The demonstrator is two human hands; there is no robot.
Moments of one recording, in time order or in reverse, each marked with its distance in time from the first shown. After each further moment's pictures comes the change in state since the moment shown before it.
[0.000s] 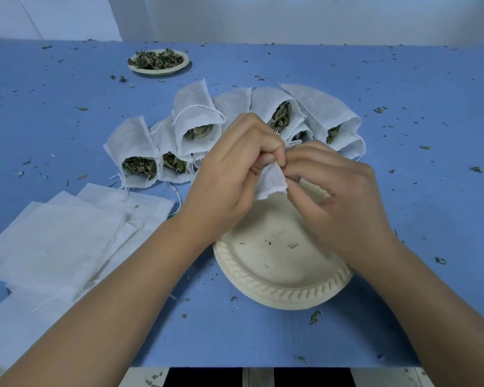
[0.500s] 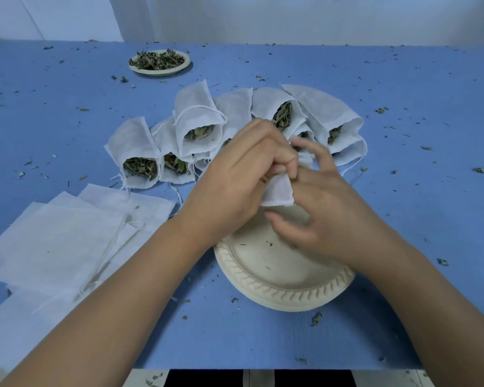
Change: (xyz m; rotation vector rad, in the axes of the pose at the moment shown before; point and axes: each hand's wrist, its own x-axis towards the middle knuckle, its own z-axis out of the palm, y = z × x) left_hand 0.001 0.004 -0.001 -0.043 -0.068 0.019; right_hand 0.001 0.006 -0.001 -0.263 -0.396 -0.157
